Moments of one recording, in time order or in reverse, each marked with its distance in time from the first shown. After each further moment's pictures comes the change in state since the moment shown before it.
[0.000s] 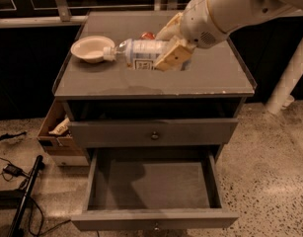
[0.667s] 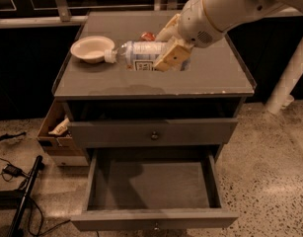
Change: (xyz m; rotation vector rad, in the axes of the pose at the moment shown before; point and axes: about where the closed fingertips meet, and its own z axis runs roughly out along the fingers) arm 0.007 -0.006 0.008 -0.015 0.036 0.007
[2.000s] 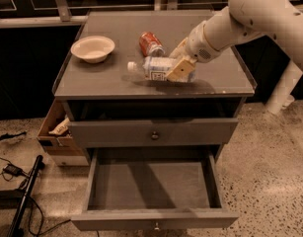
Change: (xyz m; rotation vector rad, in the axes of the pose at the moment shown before) arm 0.101 -0.043 0.067 -0.017 0.065 0.159
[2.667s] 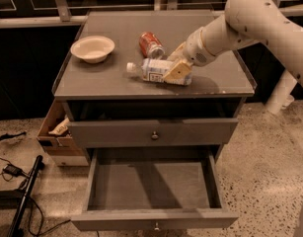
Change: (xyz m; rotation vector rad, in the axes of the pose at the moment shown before) arm 0.010 -0.008 0.026 -0.019 -0.038 0.051
